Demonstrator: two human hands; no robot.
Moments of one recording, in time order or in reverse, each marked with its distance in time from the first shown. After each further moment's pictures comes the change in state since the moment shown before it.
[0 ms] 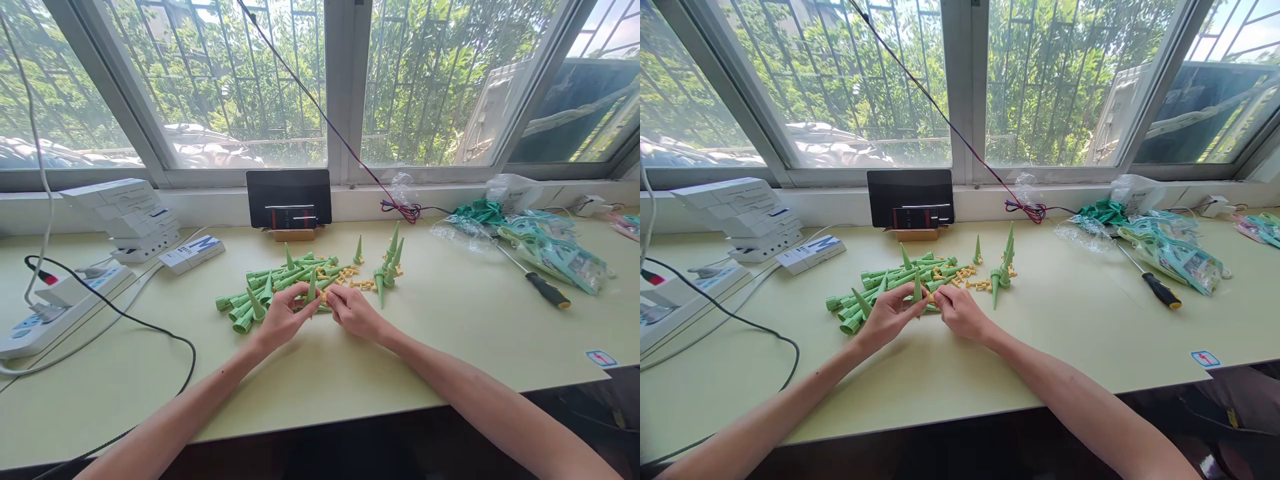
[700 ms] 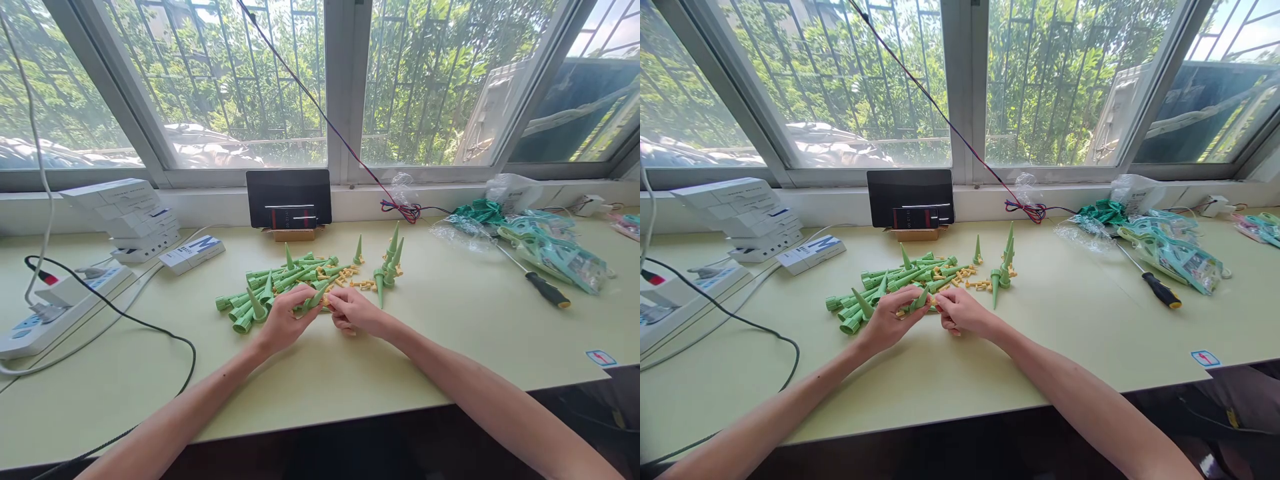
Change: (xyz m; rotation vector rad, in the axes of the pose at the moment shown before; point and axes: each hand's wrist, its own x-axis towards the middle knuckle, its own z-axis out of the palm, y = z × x) left_hand -0.001 0.003 -0.001 0.299 -0.014 0.269; right_hand 0.003 -0.001 -0.008 0.511 -0.251 0.283
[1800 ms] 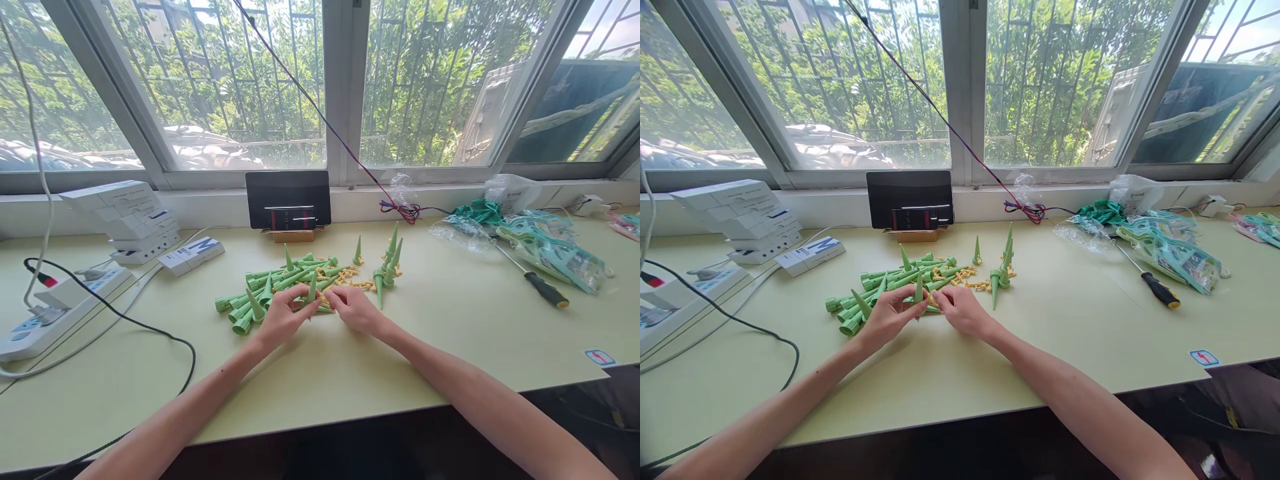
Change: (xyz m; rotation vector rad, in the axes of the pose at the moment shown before) left_hand 0.001 -0.003 -0.001 -0.267 -0.017 -0.314; right_hand 0.004 0.004 0.001 -0.531 0.307 -0.208
